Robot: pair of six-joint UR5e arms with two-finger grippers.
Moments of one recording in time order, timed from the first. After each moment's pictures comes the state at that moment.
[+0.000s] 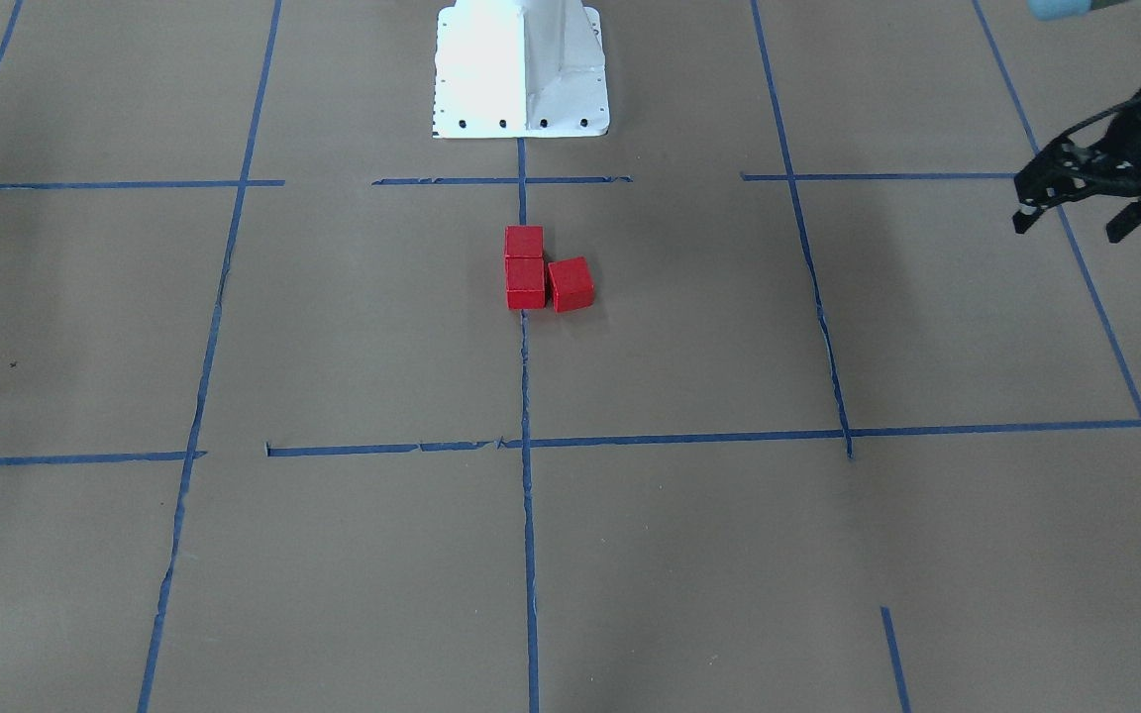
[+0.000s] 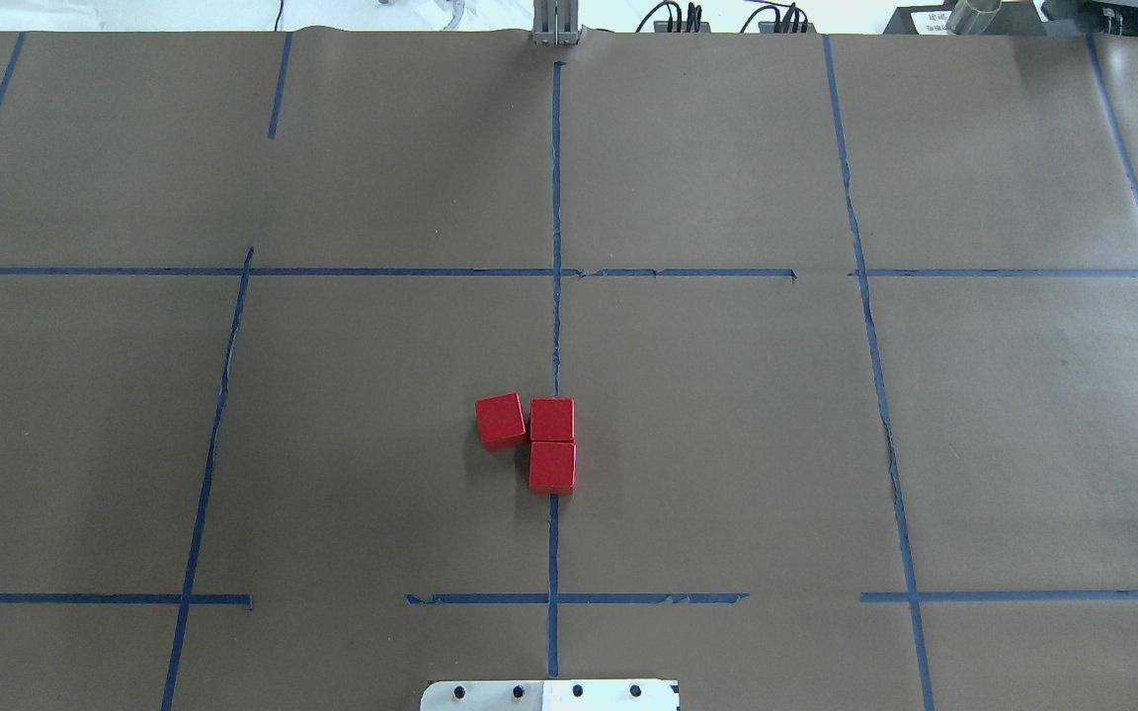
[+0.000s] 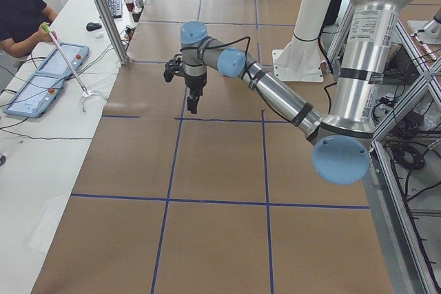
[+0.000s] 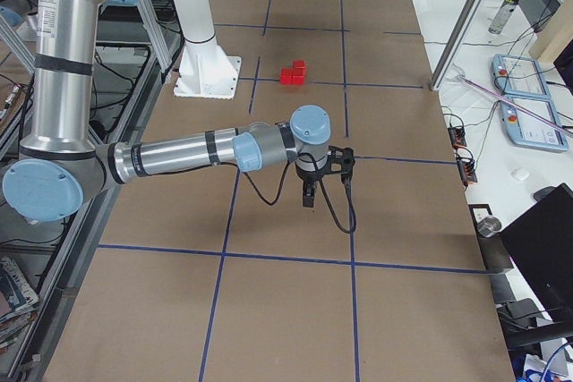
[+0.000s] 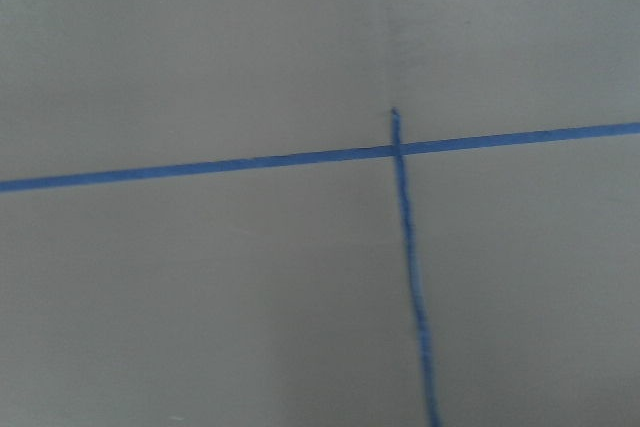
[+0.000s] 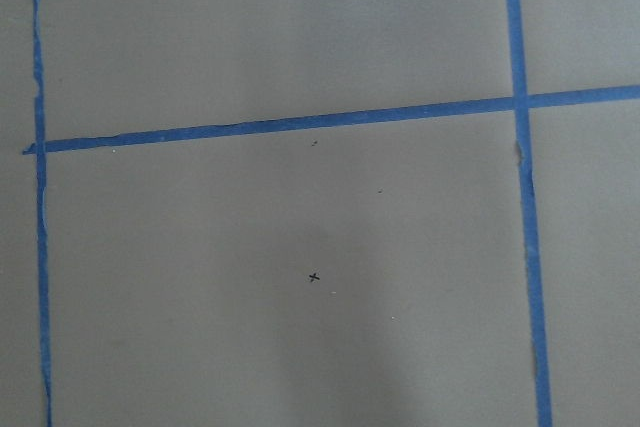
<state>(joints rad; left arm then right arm) -1.29 -1.68 -2.00 -1.36 -2.28 -0.23 1.47 -1.73 1.90 -1.50 2.43 0.32</state>
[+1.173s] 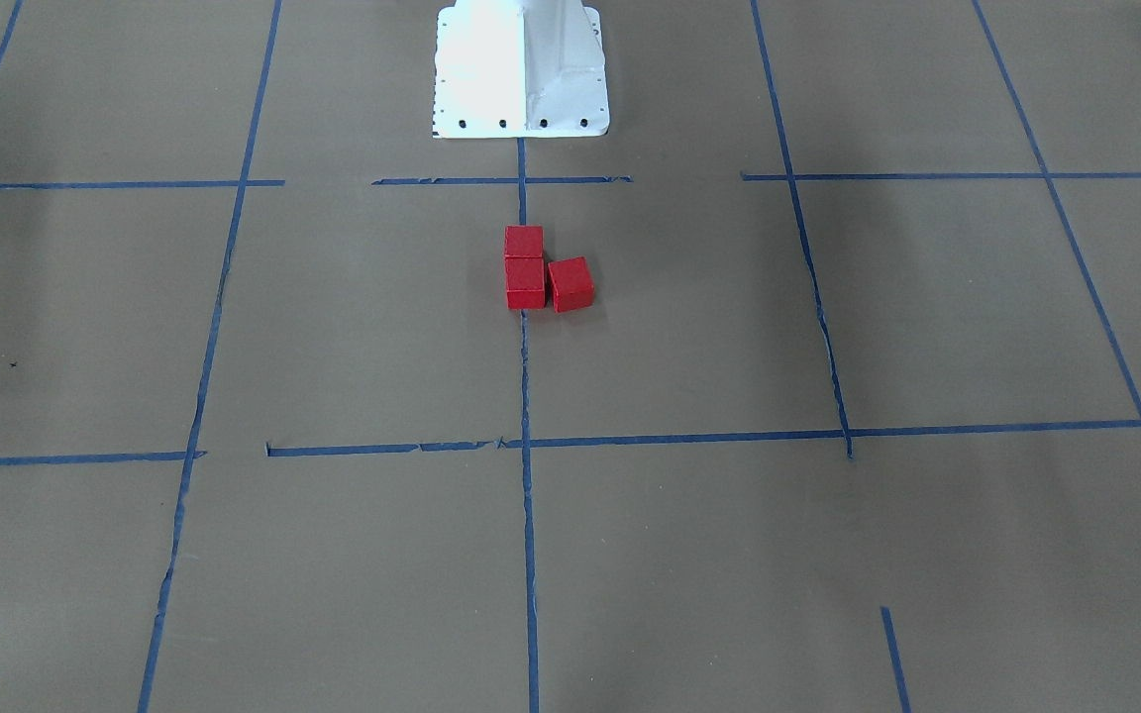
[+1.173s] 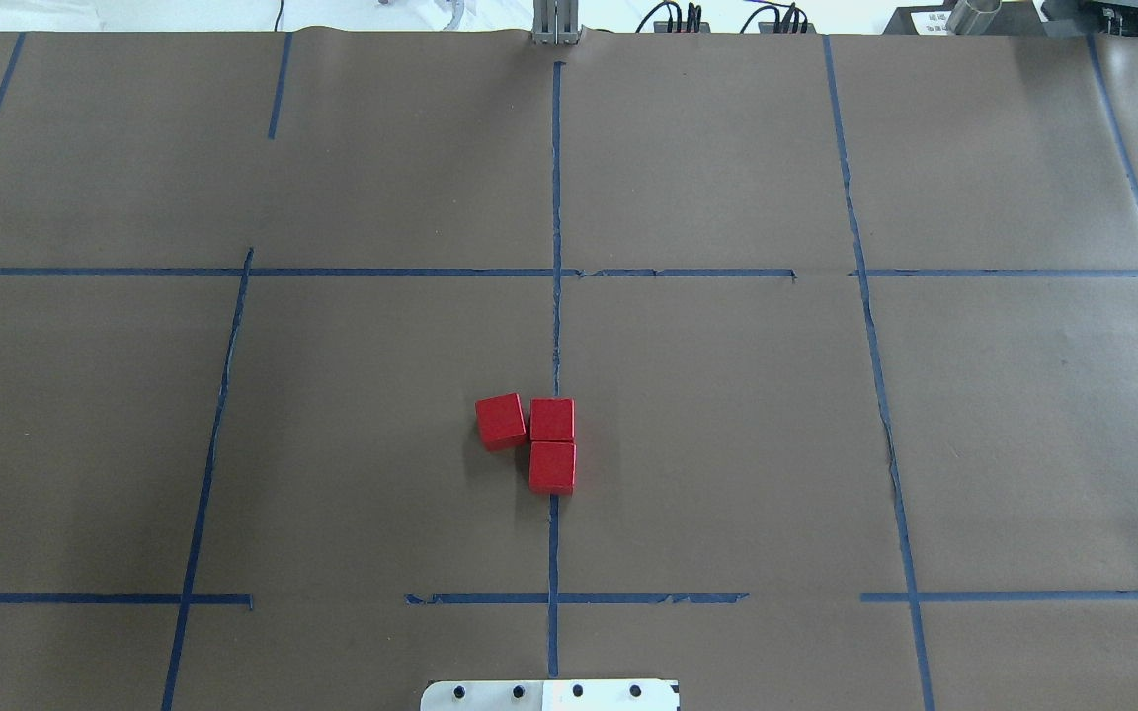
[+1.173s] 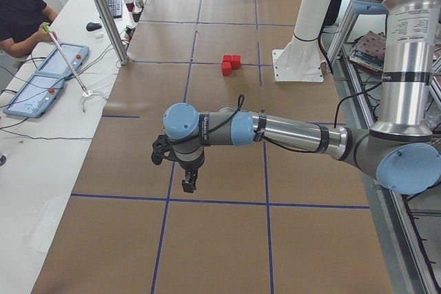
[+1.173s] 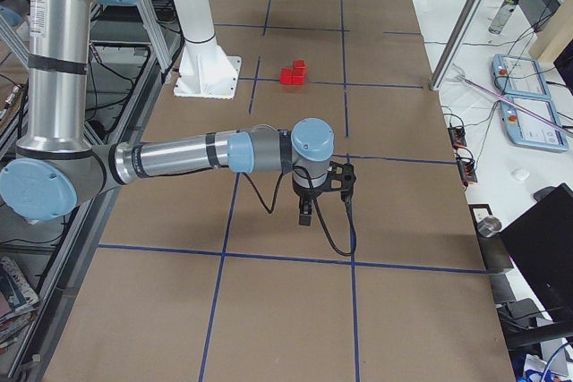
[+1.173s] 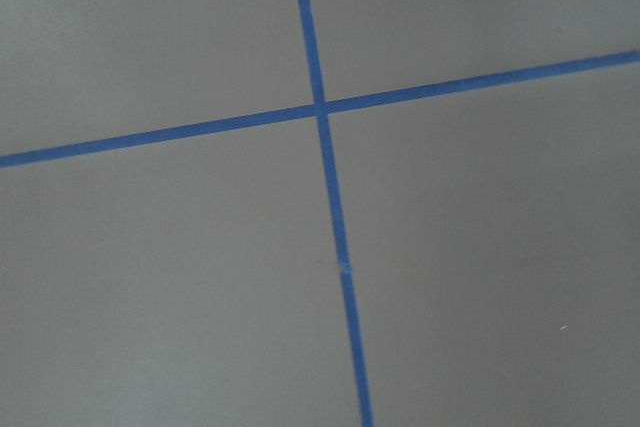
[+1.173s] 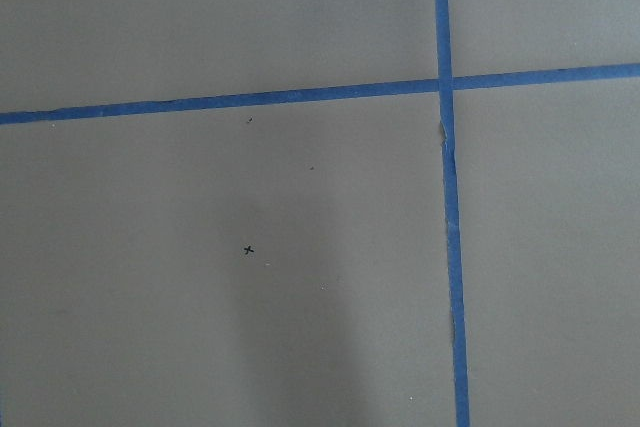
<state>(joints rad) -1.60 -1.55 -1.76 -1.36 -2.41 0.15 1.52 -1.70 1.89 -1.67 2.42 0.16</state>
